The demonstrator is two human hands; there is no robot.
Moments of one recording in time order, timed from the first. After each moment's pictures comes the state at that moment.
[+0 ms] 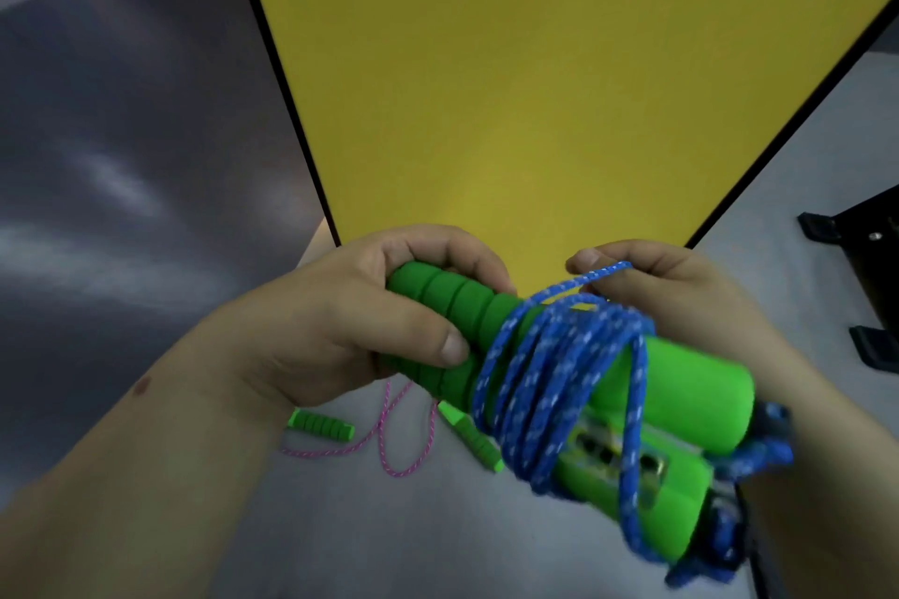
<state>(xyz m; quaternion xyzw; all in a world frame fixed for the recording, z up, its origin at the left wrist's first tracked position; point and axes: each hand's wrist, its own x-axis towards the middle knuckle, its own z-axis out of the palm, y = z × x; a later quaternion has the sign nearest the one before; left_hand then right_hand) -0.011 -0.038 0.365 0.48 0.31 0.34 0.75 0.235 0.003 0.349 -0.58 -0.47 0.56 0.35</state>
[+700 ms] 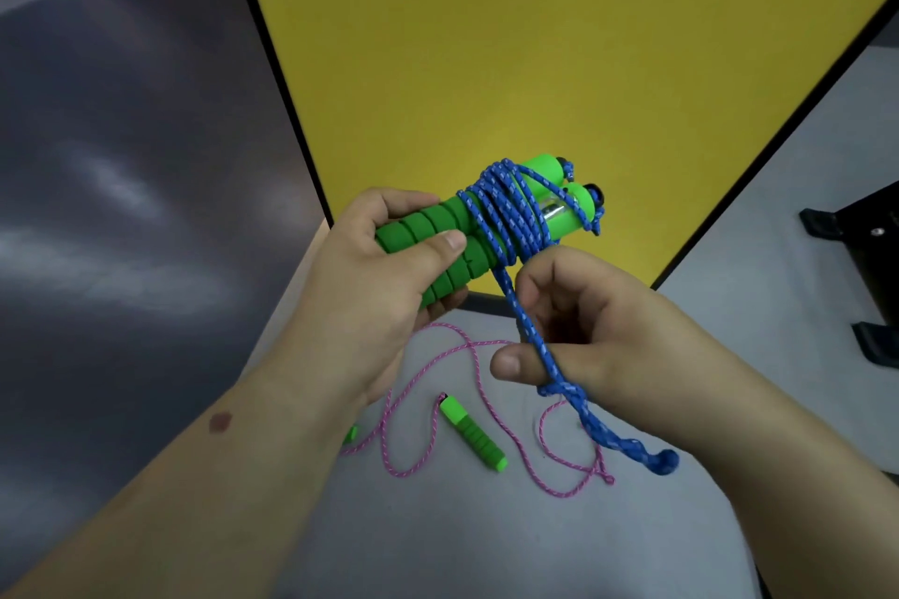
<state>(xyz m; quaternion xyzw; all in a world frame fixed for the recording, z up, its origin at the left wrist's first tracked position) 0.026 -0.030 0.344 0.32 0.55 0.59 0.50 0.216 -0.020 0.351 -0.42 -0.68 0.55 0.24</state>
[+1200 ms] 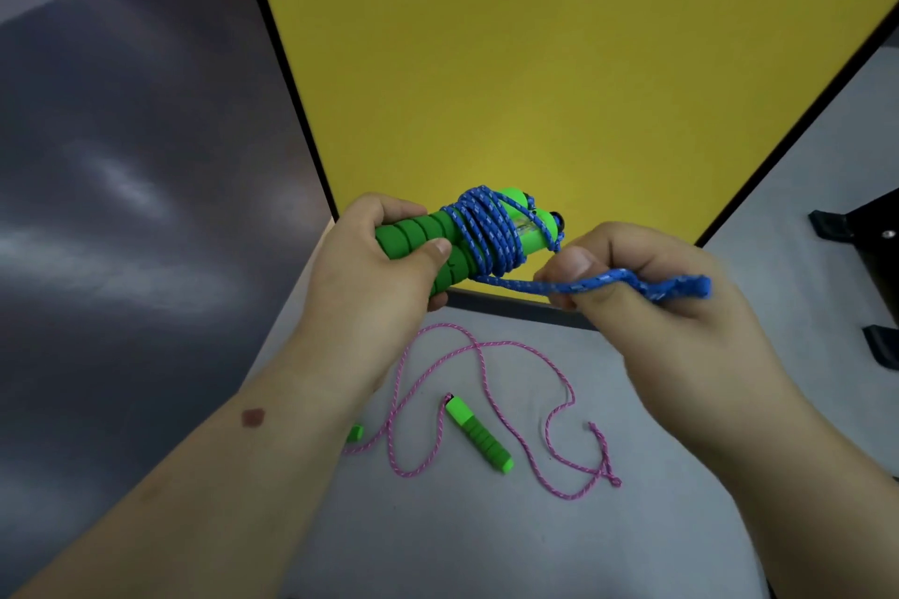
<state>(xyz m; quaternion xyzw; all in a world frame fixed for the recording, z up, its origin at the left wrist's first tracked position) 0.015 -0.023 0.329 0.38 0.64 0.55 0.37 0.212 -0.031 0.357 -0.45 -0.68 0.42 0.40</state>
